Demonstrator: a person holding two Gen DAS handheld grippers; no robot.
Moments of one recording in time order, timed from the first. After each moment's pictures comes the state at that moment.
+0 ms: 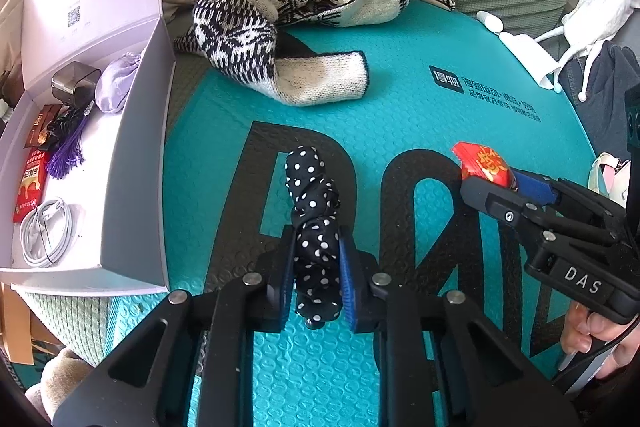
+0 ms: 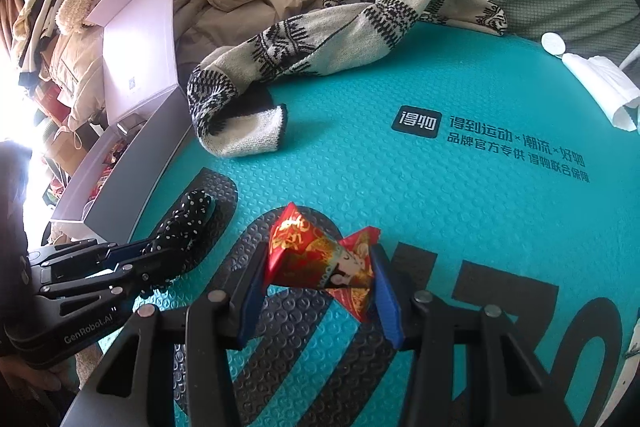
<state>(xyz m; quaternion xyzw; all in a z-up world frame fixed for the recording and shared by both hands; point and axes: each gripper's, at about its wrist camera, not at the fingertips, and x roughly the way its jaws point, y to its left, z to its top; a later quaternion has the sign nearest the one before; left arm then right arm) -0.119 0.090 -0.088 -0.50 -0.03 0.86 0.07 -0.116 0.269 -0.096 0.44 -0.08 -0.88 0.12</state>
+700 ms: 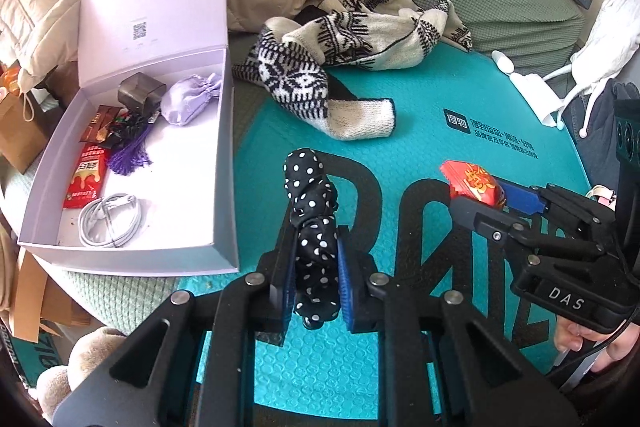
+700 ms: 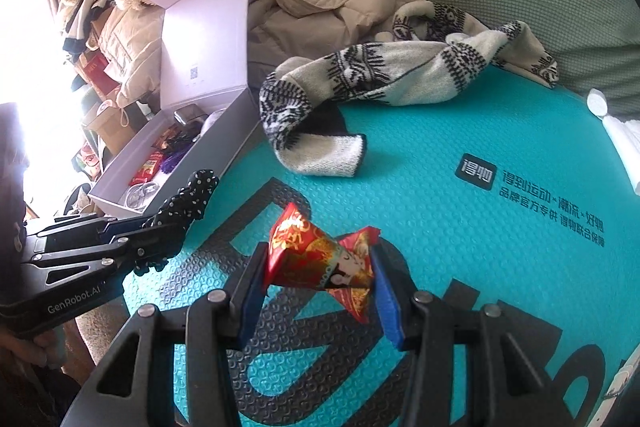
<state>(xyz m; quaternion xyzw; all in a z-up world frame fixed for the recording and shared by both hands) -0.085 0.051 -0.035 -0.47 -0.05 0.88 0.02 -0.112 0.231 -0.058 0.42 -0.03 -0.88 0.21</state>
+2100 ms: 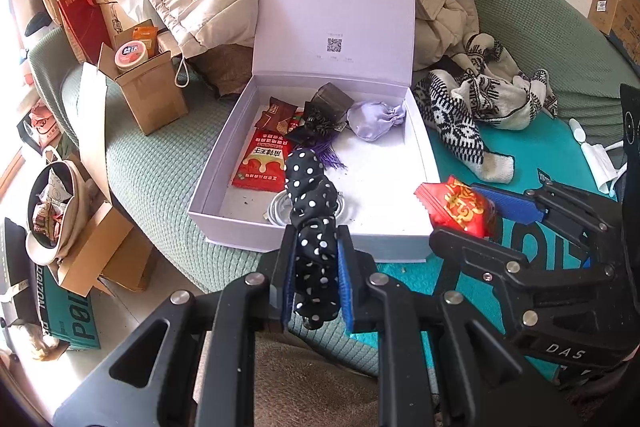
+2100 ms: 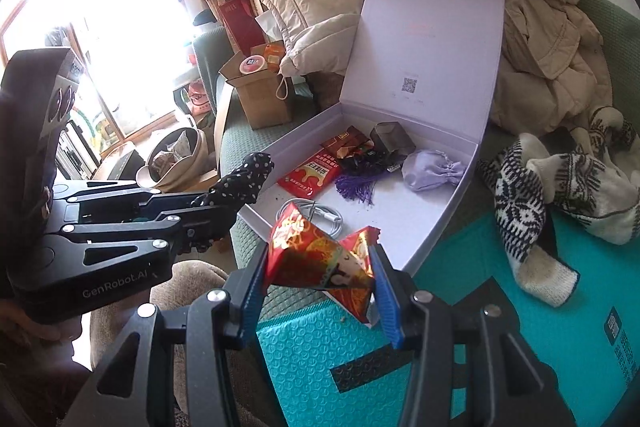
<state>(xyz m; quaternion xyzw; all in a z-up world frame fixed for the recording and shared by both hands) -0.028 -0.104 0.018 -0.44 -0.09 0.89 -0.12 -0.107 0.049 -0.010 0.38 0.08 -0.83 0.41</state>
